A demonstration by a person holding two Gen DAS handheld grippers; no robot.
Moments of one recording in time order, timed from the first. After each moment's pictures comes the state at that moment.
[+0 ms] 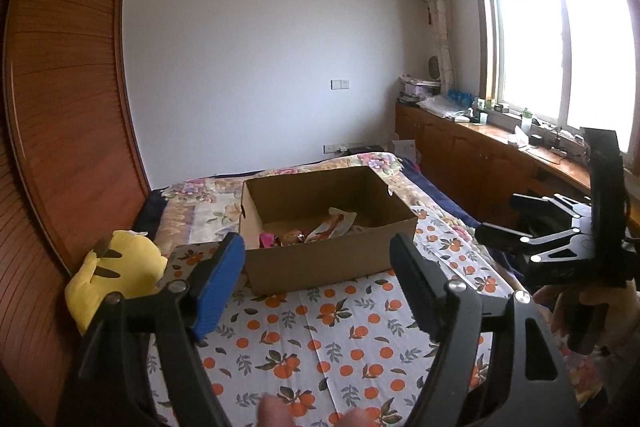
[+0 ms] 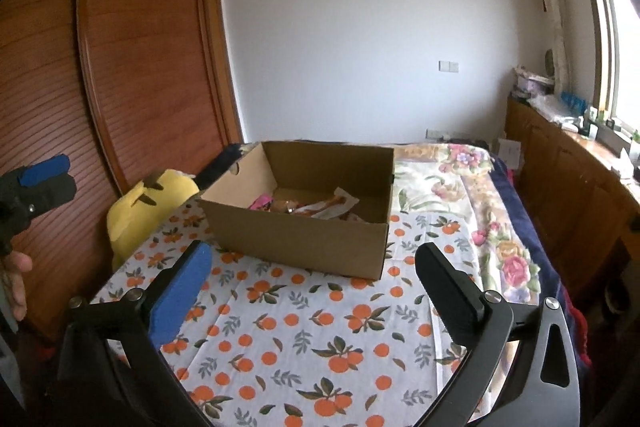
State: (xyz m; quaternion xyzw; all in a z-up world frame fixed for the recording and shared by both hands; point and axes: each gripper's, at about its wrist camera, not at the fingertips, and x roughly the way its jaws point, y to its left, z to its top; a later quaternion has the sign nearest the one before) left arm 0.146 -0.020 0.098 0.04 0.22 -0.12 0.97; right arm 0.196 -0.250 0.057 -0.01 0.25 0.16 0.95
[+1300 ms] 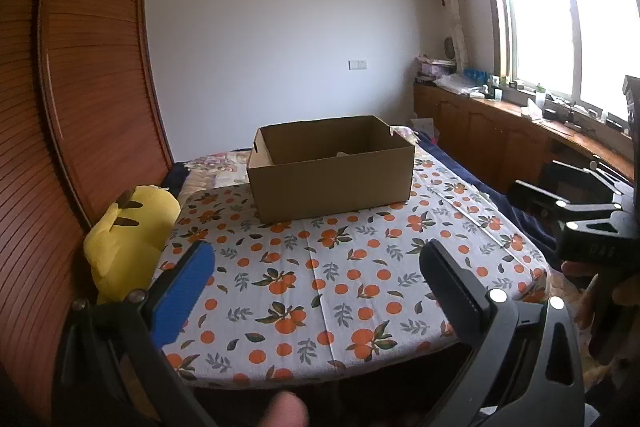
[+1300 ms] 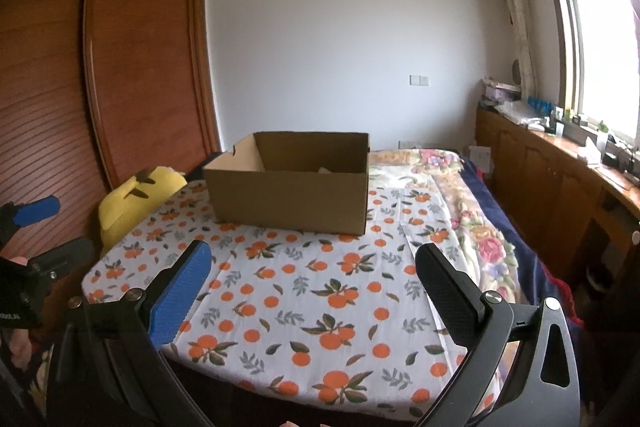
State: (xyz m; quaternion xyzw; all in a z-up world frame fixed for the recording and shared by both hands) left arm 0.054 -0.042 0.021 0.05 0.23 -0.07 0.97; right arm 0.087 -0.248 0.012 -0.01 0.21 0.10 0.97
